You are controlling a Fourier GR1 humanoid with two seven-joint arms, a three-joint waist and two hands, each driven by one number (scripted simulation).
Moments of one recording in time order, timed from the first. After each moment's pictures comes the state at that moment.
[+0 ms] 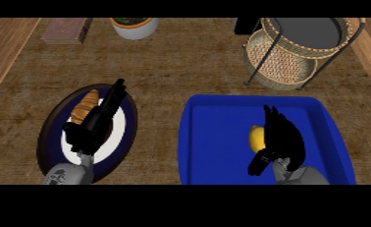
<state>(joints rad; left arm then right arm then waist) -0.10 0.17 -0.14 -1.36 0.08 -0.04 -0.10 -0.14 -0.25 0.46 -1.62 0.77 0.20 1.08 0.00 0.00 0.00</state>
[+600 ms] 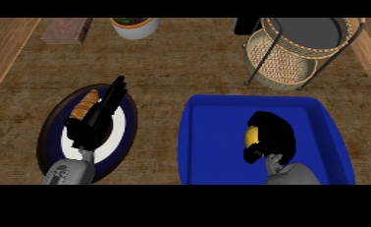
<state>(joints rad) -0.13 0.15 -0.09 -1.33 0.05 -0.07 -0.11 -0.14 -0.16 0.40 -1.51 0.91 0.09 0.92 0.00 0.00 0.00</state>
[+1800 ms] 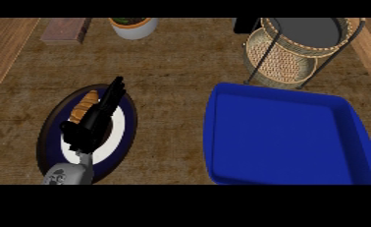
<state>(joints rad) -0.10 0.13 -0.08 -1.40 0.03 -0.08 -0.08 -0.22 -0.82 -0.30 -1.13 0.39 0.24 -0.18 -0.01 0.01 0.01</state>
